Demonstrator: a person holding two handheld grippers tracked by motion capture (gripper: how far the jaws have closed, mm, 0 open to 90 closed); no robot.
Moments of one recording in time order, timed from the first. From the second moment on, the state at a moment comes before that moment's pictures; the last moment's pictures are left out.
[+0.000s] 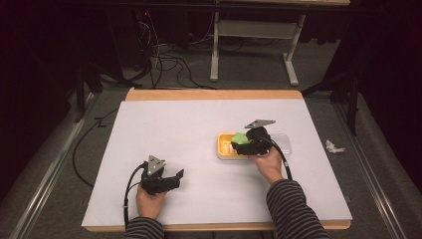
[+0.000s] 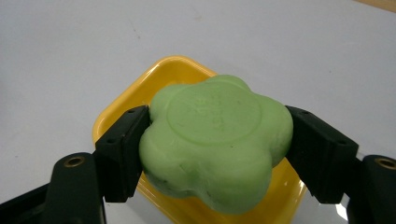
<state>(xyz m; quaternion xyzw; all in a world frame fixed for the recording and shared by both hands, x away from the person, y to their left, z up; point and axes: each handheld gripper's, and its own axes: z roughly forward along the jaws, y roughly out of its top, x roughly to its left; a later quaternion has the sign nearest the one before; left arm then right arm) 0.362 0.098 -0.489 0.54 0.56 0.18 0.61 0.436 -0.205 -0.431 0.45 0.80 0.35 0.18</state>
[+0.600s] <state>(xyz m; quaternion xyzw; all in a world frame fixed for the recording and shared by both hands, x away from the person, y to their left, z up) 0.362 0.098 -0.489 0.53 0.56 0.17 0.61 0.443 -0.199 -0.442 0.46 0.81 0.32 0.18</state>
